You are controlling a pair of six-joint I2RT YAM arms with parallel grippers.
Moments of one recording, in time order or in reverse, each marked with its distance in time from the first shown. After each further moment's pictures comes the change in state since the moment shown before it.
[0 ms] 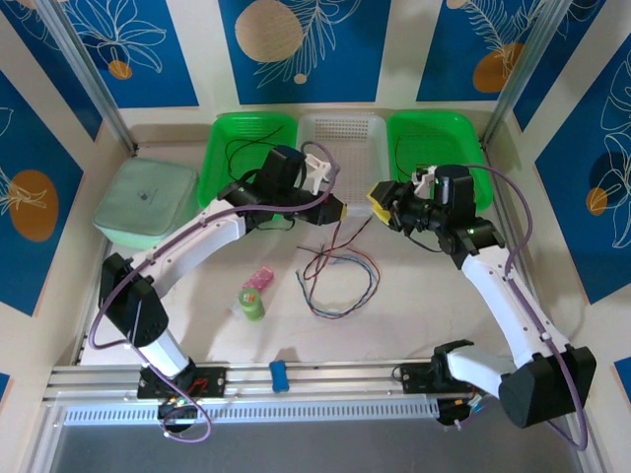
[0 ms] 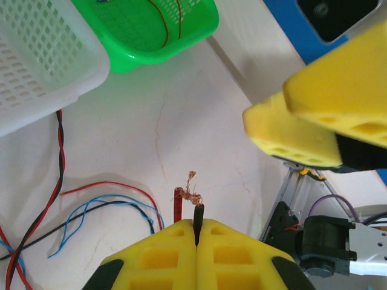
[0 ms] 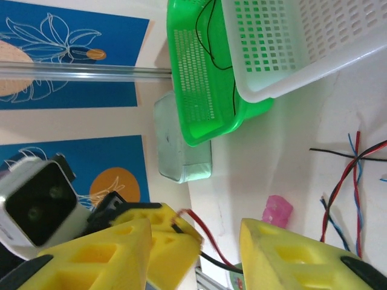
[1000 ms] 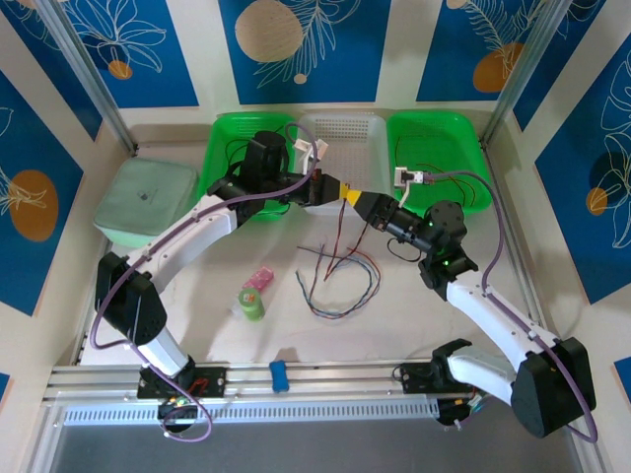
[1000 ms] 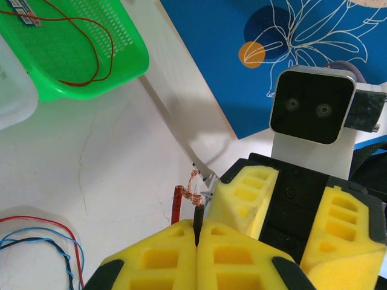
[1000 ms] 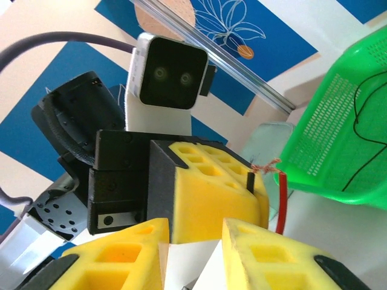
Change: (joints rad) left arm 0.080 -0.005 -0.026 0.256 0.244 -0.281; right arm 0.142 -0.053 -0.350 0.938 -0.013 -0.102
